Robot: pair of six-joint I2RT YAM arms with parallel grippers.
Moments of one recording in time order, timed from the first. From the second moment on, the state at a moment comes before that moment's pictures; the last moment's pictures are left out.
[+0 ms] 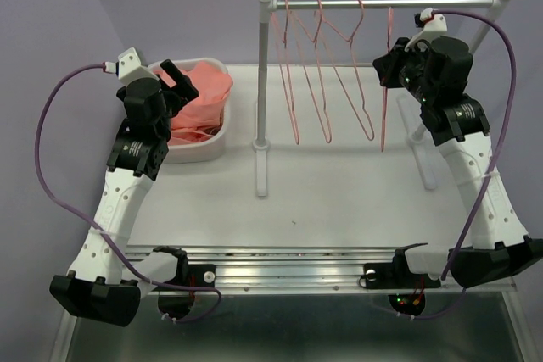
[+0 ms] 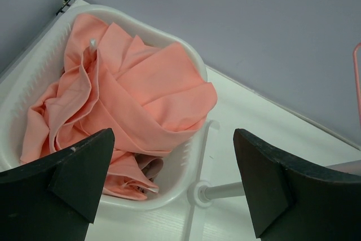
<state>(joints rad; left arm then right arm) -0.22 1.07 1.24 -0.36 -0.37 -0.51 0.21 1.27 1.59 -0.47 -0.09 0.21</state>
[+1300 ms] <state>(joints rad) -0.24 1.05 1.18 -0.34 -0.37 -0.51 0.21 1.33 1.50 -0.25 0.15 0.33</state>
